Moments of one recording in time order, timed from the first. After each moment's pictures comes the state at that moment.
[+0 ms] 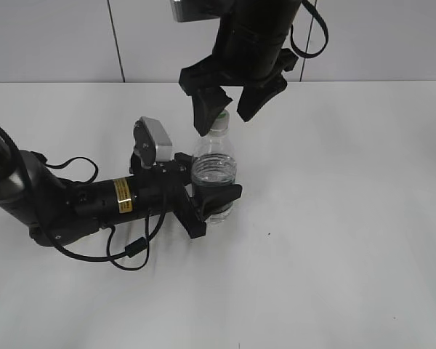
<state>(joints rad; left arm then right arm) -0.40 2.31 -0.93 0.85 -1.23 -0.29 0.62 2.07 -1.88 0.20 1.22 -0.14</state>
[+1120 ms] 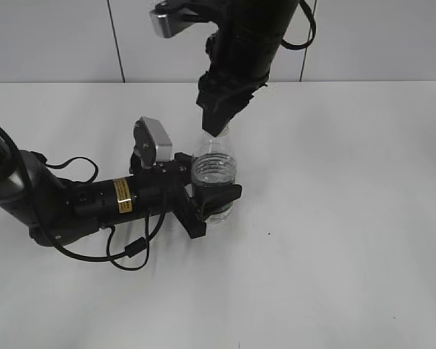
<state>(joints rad) -0.40 2.31 -0.93 0.86 -1.23 -0.29 0.63 2.07 -1.88 0.21 1.22 -0.54</state>
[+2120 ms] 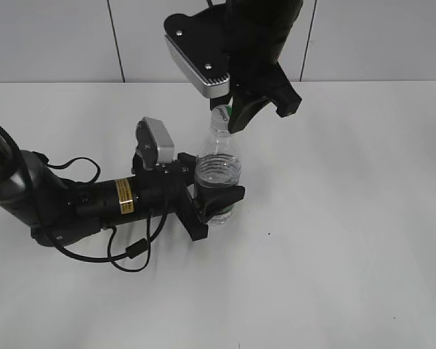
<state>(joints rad) -0.41 2.31 -0.93 0.86 -1.23 -0.28 0.63 2.05 -1.88 0.16 1.22 -1.70</state>
